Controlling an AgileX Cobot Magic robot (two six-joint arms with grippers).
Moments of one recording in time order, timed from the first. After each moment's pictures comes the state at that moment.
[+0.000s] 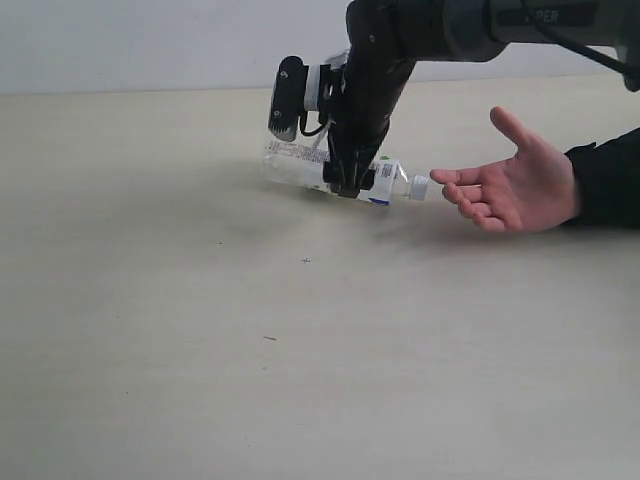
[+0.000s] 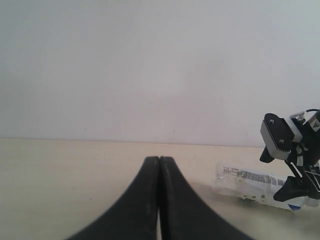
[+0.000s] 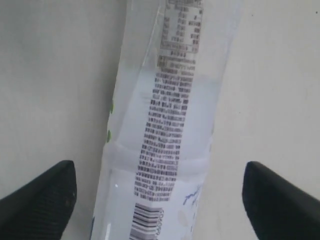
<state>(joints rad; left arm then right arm) -0.08 0.01 0.00 -0.03 0.04 -0.11 0.53 2.23 -1.72 -0.14 0.74 -0.81</state>
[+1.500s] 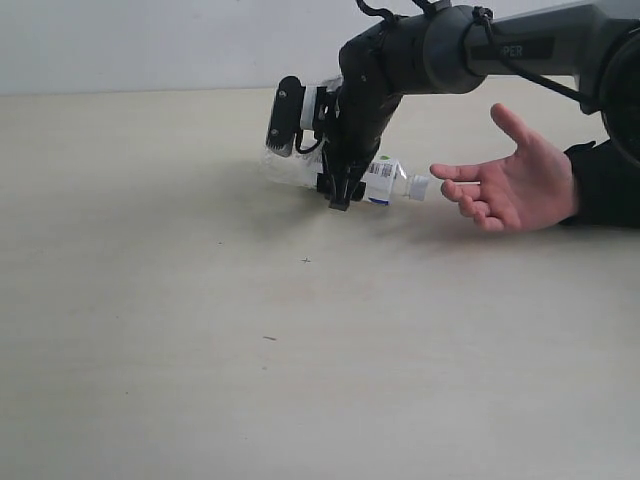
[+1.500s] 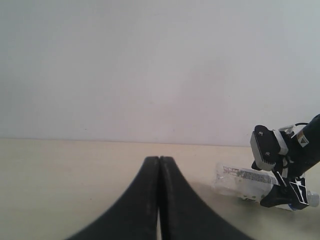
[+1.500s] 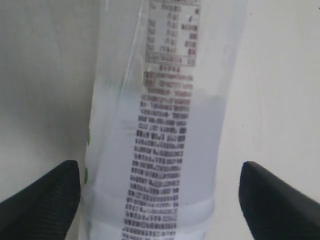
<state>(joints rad) -0.08 0.01 0.00 -0.03 0.04 -0.11 0.53 2.31 -1.72 -0.20 0.62 -0.71</state>
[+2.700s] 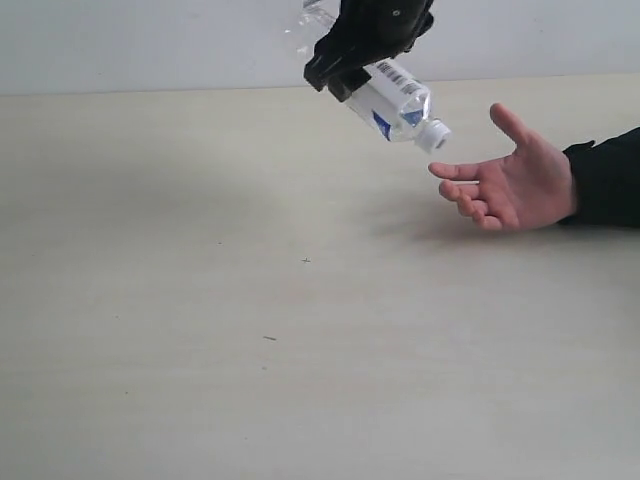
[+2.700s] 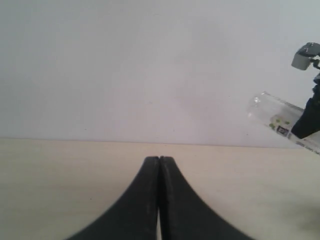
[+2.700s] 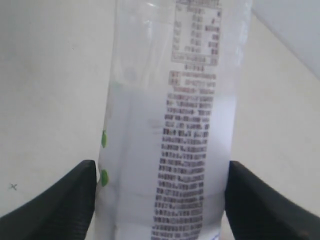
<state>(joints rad) -0.08 0.01 0.00 -0.03 0.04 -0.11 0.53 2.03 -1.83 -0.17 0.99 -0.14</state>
